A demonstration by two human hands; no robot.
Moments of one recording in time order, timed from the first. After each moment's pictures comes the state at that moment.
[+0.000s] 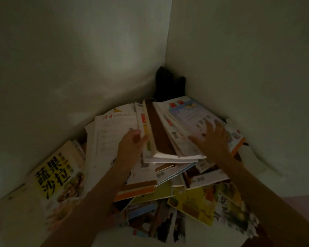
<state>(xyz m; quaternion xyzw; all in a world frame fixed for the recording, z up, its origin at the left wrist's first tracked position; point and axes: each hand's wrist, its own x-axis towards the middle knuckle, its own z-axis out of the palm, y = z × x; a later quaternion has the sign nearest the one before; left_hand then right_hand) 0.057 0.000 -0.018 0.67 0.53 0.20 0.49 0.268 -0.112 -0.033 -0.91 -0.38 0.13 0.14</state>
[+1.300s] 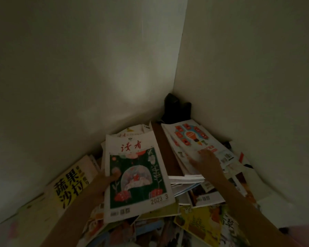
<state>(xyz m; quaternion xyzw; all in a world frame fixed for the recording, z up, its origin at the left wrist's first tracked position) -0.059 0.003 -0.014 0.41 0.46 0.20 0.76 0.250 -0.108 -0.037 -0.89 -0.37 0.20 0.20</state>
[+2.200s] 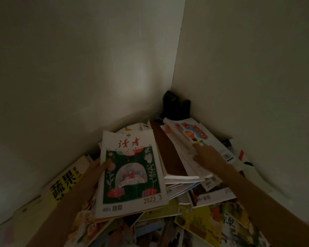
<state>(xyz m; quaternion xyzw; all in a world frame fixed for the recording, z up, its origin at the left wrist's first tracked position) -0.058 0.039 -0.025 0.45 0.53 0.22 0.68 0.256 -0.084 -0.002 -0.85 -0.50 0.17 -0.05</state>
